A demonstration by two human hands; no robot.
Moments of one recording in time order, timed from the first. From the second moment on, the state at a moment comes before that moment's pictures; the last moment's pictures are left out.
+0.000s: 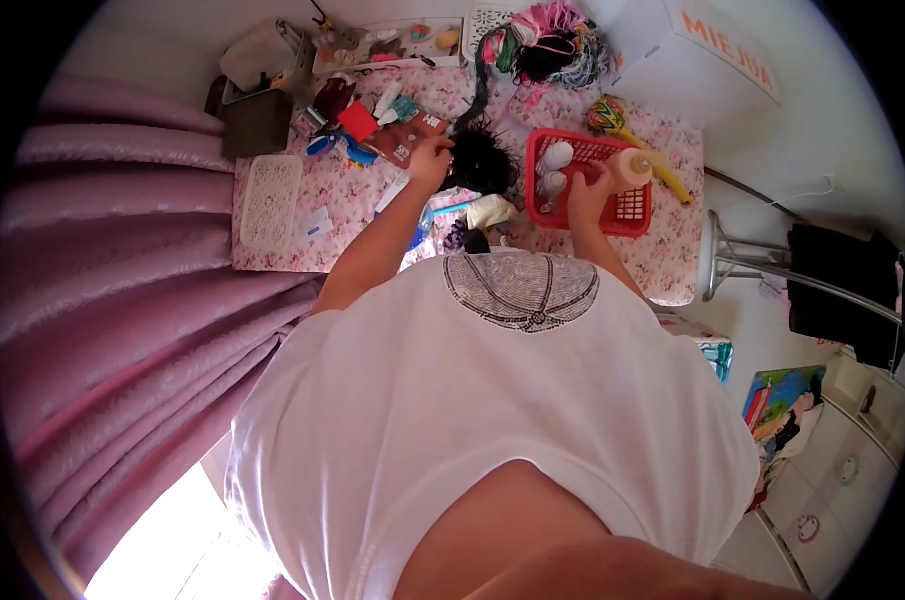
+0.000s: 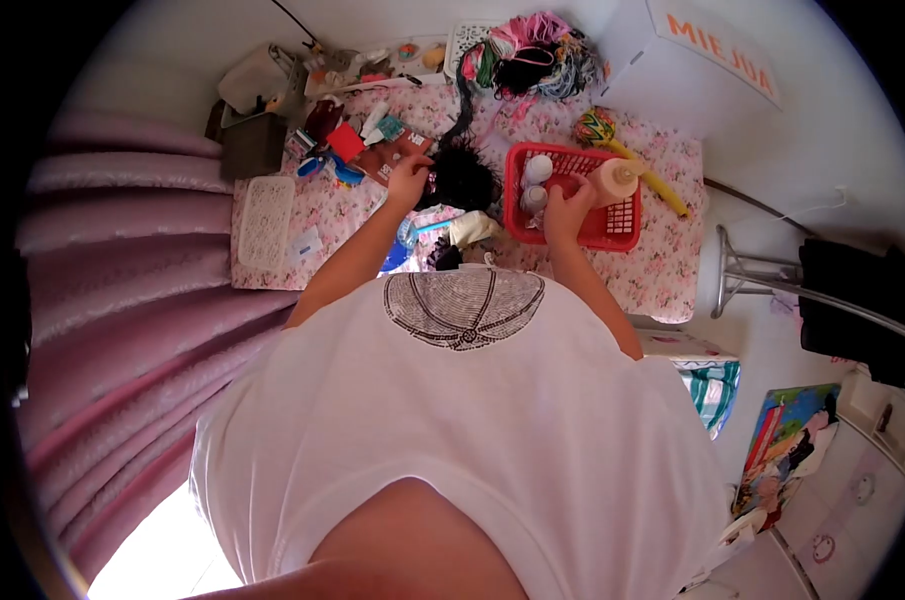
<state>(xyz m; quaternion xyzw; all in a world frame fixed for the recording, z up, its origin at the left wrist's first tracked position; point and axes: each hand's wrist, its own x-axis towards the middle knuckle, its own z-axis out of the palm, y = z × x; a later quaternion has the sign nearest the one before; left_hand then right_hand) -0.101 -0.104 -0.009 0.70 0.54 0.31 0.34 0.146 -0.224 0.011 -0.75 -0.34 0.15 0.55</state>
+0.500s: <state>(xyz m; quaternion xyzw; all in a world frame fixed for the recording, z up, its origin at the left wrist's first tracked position) -0.145 -0.018 -0.040 0.67 0.65 0.28 0.22 0.161 -0.205 0.001 -0.74 -0.33 0.23 0.53</state>
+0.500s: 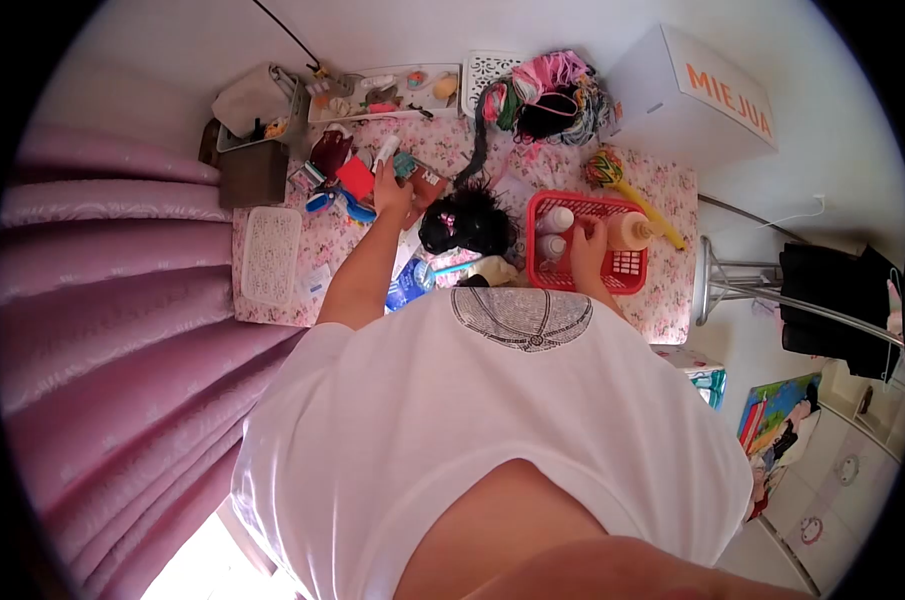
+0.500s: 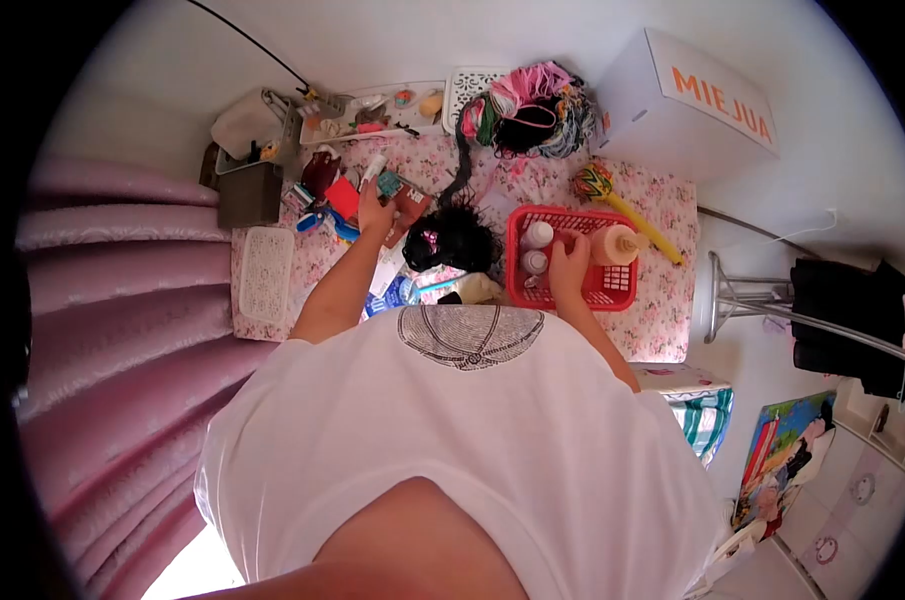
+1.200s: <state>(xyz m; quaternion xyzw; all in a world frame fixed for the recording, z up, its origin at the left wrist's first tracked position) -0.120 0.005 -0.034 0.74 0.65 0.01 0.15 0.172 -0.209 -0.001 -0.74 -0.30 0.30 0.52</state>
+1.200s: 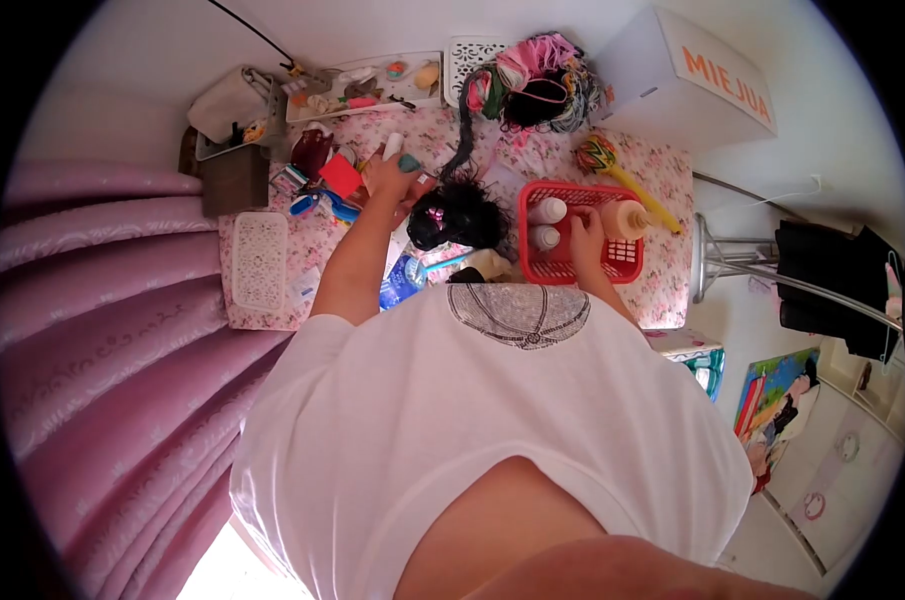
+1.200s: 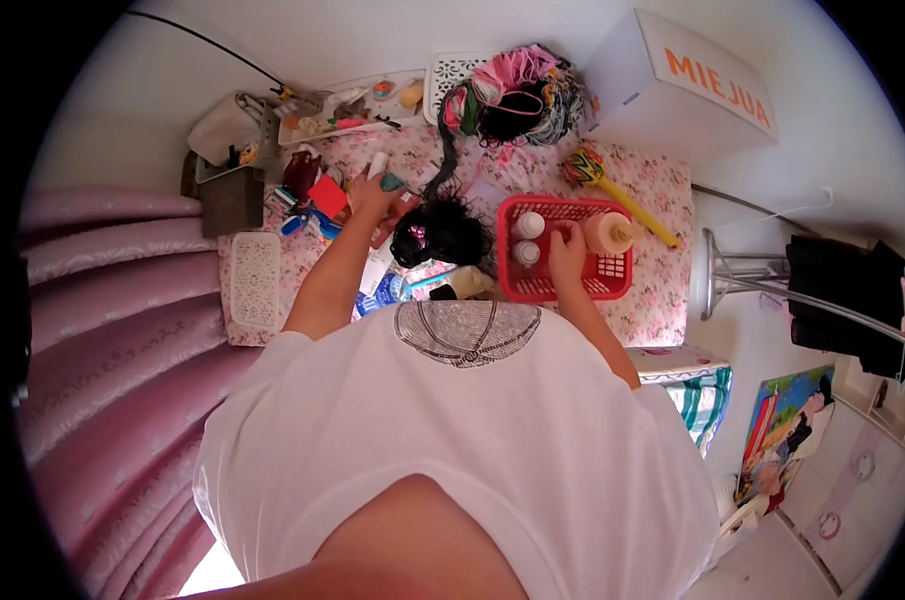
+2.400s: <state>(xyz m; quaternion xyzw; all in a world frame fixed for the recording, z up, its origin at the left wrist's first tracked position) -0.015 -0.148 0.070 0.34 0.37 0.20 0.84 0.190 -0.219 -0.035 -0.74 -0.48 0.30 0.37</state>
